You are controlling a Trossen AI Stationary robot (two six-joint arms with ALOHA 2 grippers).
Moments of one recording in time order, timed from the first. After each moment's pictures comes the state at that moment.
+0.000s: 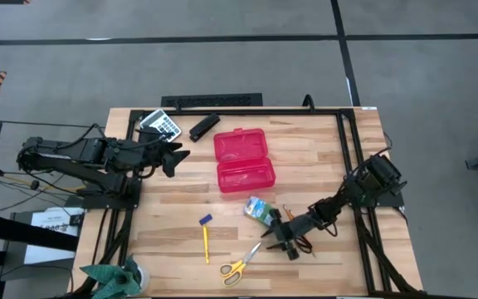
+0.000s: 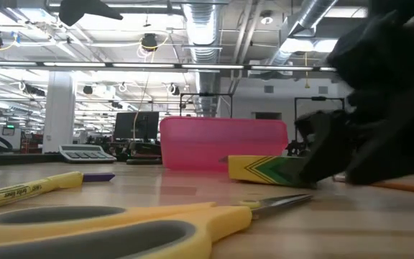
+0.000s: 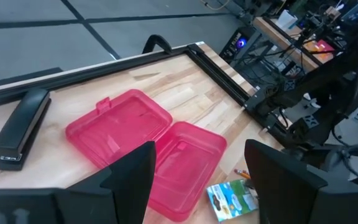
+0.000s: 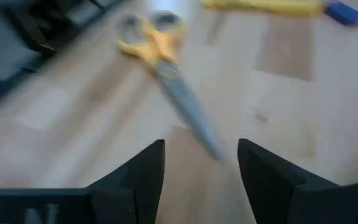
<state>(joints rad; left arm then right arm) -0.15 0.82 0.98 -0.63 -0.56 -0.81 0.51 1.88 0.54 0.88 0.07 0.13</state>
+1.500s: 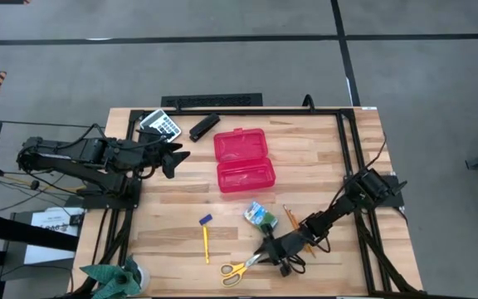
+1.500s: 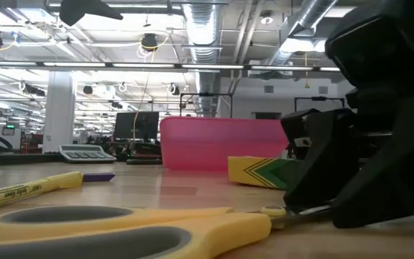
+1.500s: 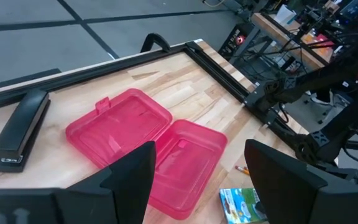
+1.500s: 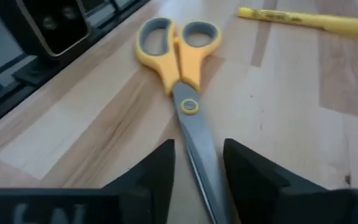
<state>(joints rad) -0.15 0.82 0.98 -0.63 -0.55 -0.78 0.59 2.08 0.73 0.76 0.19 0.11</state>
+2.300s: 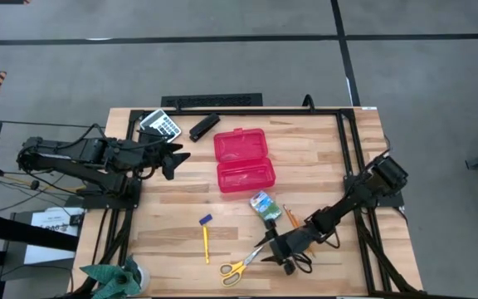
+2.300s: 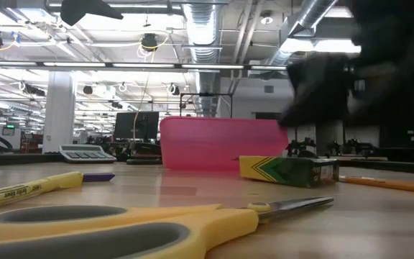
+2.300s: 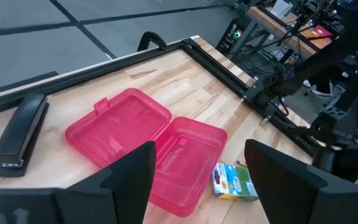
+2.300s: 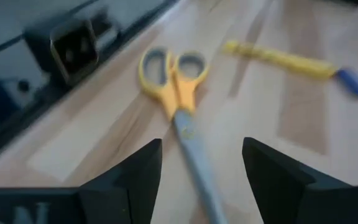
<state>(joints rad) -0.15 0.82 0.98 -0.63 -0.53 -0.74 0.59 1.87 0.74 0.65 0.20 0.01</state>
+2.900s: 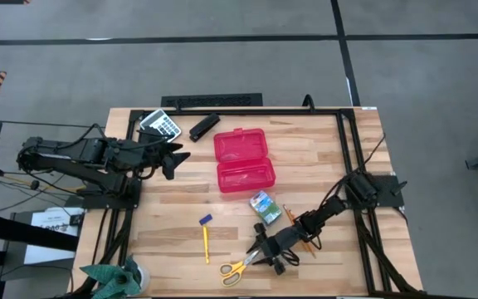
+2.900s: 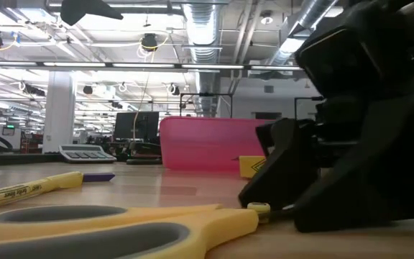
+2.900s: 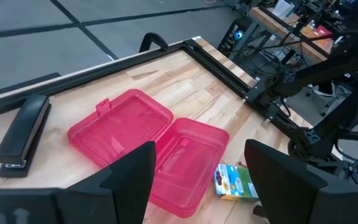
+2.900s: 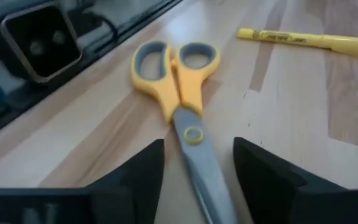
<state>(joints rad) -0.14 0.82 0.98 -0.63 -0.54 -0.74 0.53 2.20 0.78 0.93 0.08 0.07</state>
